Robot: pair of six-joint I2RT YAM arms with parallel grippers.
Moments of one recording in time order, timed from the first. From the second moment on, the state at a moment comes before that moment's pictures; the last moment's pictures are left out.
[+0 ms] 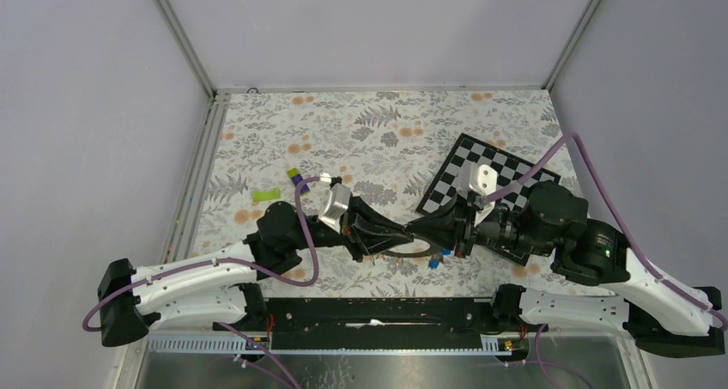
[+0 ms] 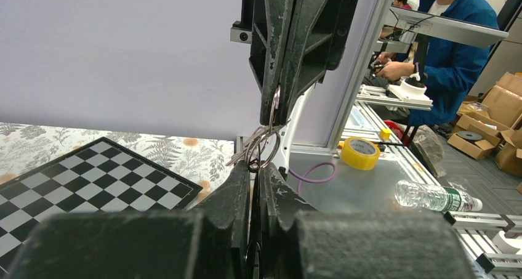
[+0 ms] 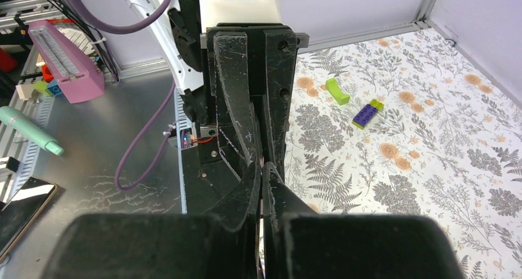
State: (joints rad) left arm -1.14 0.96 0.69 0.63 0.45 -0.32; right arm 1.21 0.77 1.25 -0.56 -0.12 0.04
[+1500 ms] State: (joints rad) left arm -1.13 0.99 0.79 0.42 0.60 -0.34; right arm 1.21 0.64 1.10 -0.52 -0.19 -0.27
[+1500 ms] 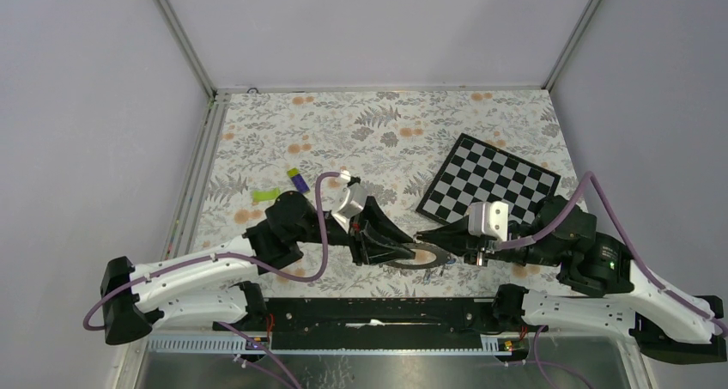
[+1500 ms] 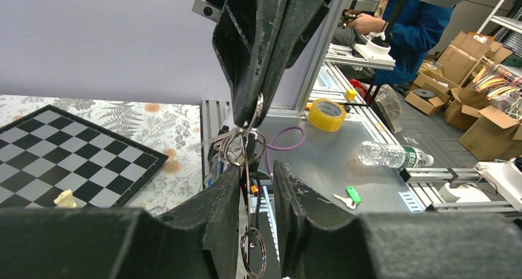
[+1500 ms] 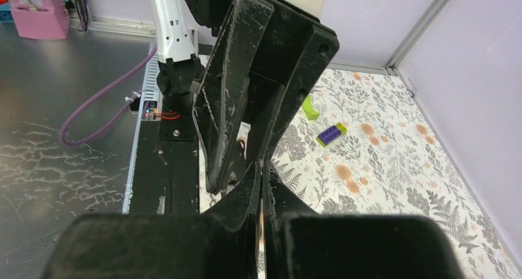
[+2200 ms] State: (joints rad) left arm -1.14 0.99 0.77 0.50 0.53 -0.34; right arm 1.21 0.71 1.15 -0.54 -0.20 -0.23
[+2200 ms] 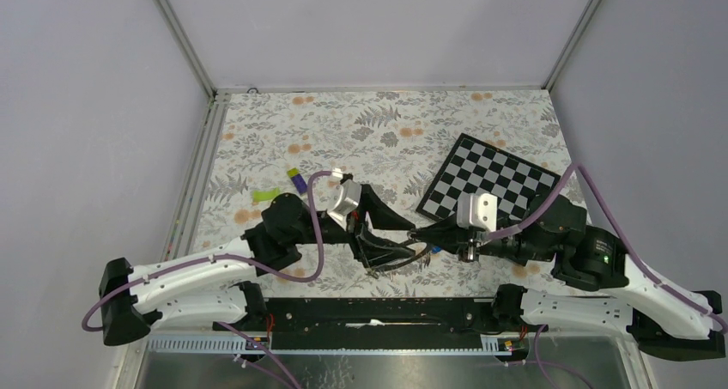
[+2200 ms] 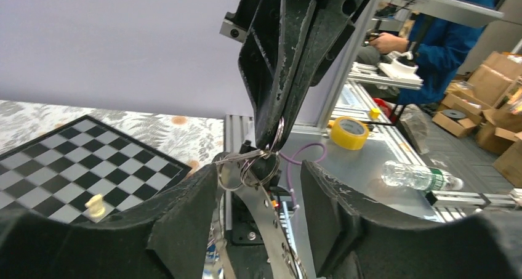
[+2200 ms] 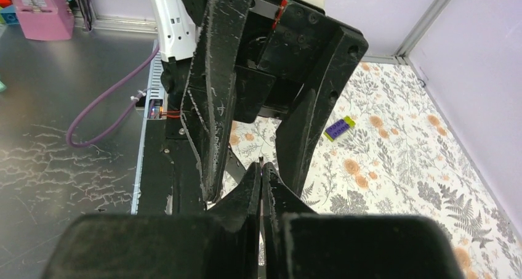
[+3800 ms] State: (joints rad) left arm -1.45 0.92 0.85 0.28 -0.39 0.34; right arm 1.21 1.08 1.54 -0.81 0.38 0.26
